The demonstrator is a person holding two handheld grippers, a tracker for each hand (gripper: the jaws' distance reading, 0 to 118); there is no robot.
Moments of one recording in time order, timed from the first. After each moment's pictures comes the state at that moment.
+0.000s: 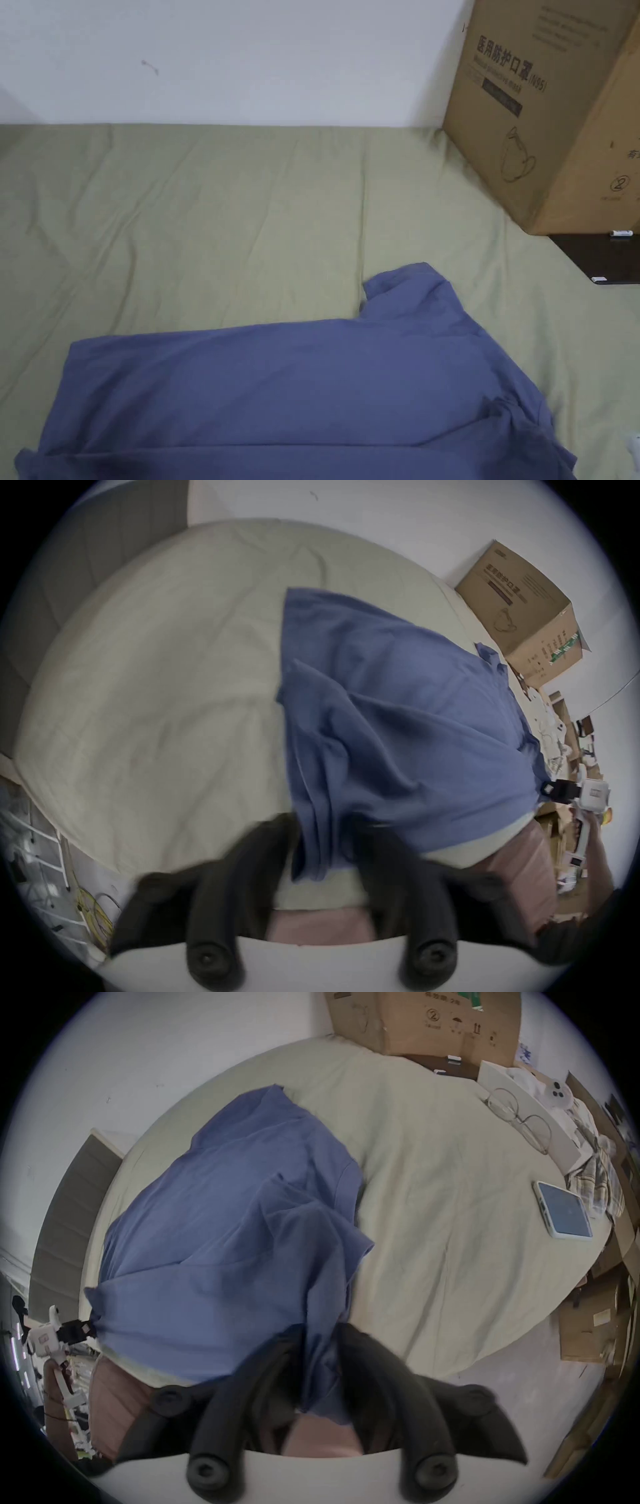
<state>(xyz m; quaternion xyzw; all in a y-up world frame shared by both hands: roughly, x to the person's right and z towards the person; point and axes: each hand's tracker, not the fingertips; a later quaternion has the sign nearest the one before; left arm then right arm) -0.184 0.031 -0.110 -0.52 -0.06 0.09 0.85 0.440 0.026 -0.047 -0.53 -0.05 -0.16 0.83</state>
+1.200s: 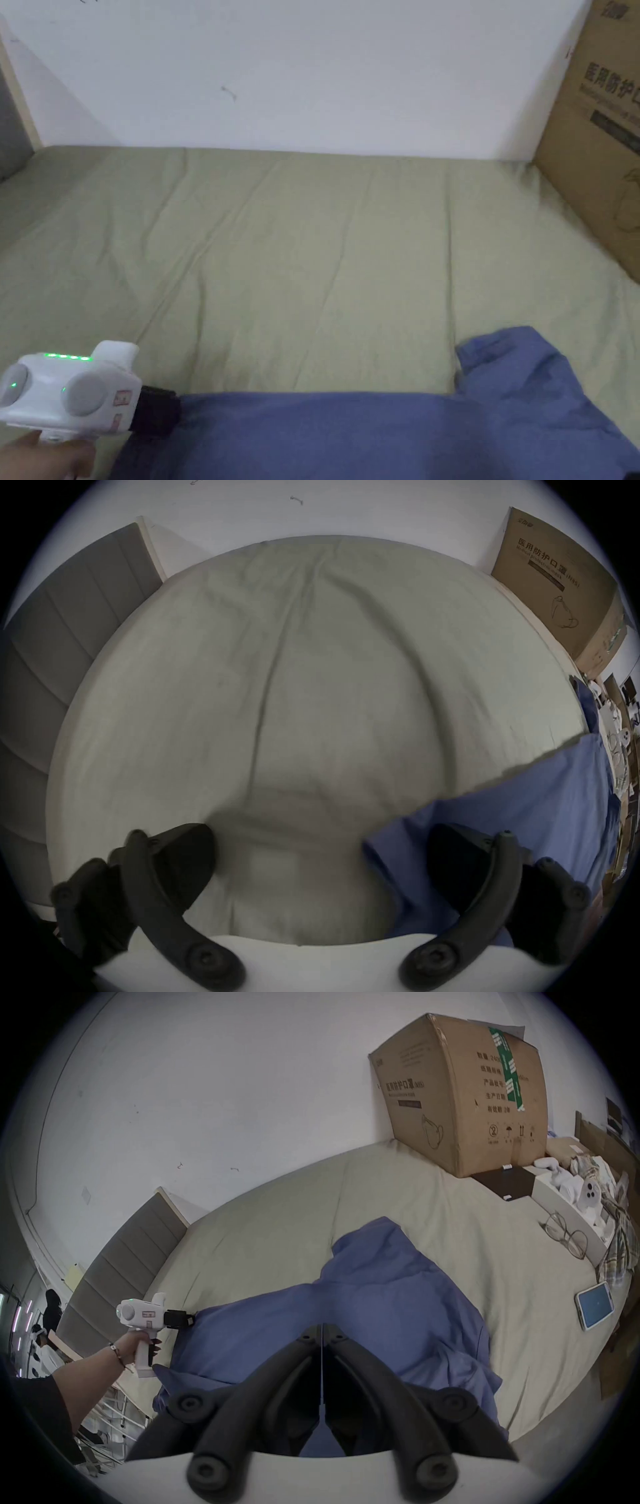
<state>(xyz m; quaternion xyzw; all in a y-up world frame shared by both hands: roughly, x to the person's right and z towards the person) -0.179 -0.043 -0.384 -0.51 -0.03 -0.03 0.86 0.350 0.108 -0.112 -0.34 0.02 -0.19 0.92</state>
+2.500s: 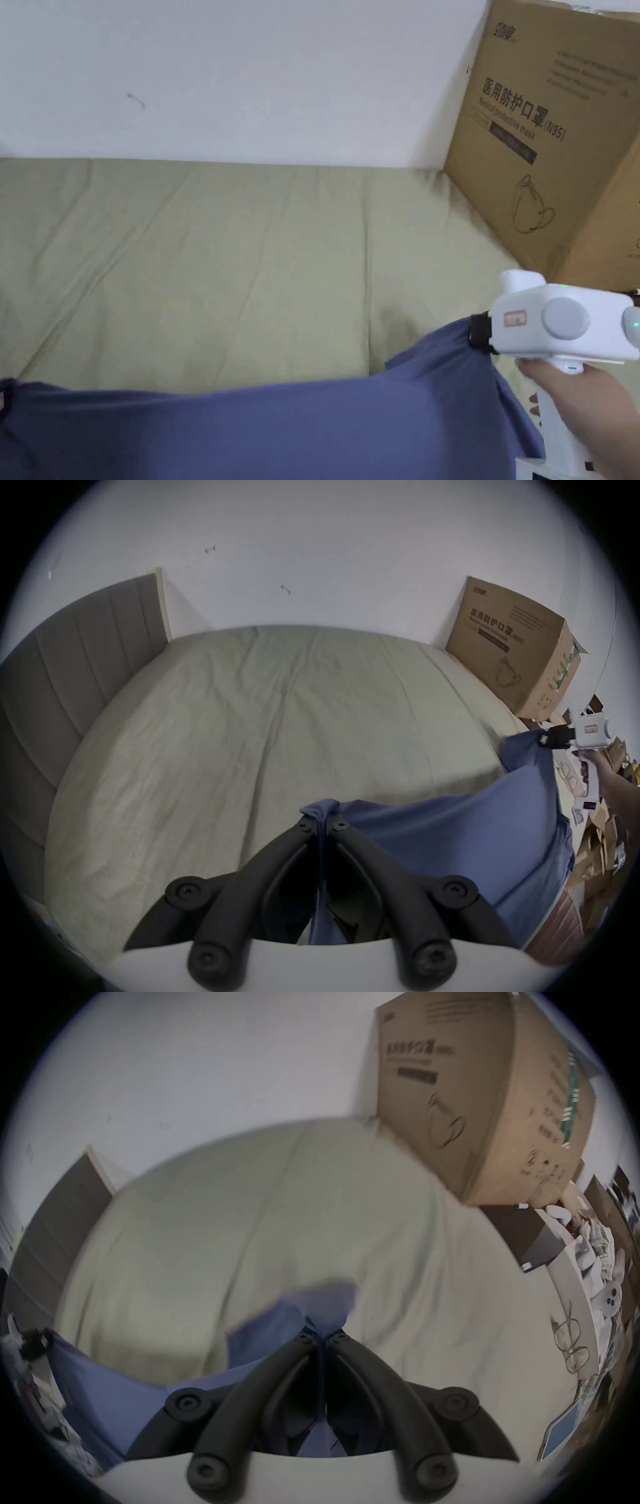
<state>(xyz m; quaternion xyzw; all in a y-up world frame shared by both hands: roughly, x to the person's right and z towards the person) -0.174 0.089 -0.317 -0.36 -0.07 0.02 0.93 0.451 0.071 -0.382 -0.40 -0.06 -0.09 0.91</state>
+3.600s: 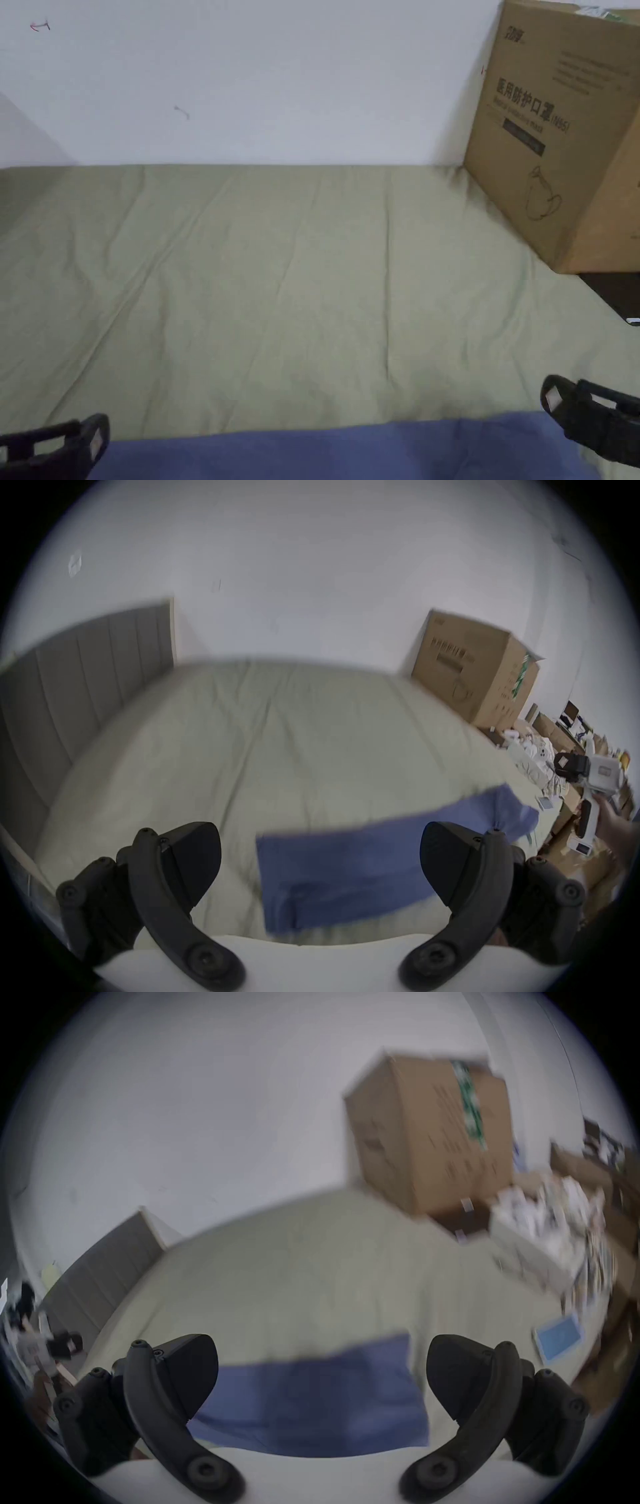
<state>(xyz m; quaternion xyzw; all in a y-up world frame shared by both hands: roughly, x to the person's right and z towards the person) -0.151 0.140 -0.130 -0.22 -0.11 0.02 0.97 0.361 0.126 -0.080 -0.19 -0.02 -0.10 0.98</state>
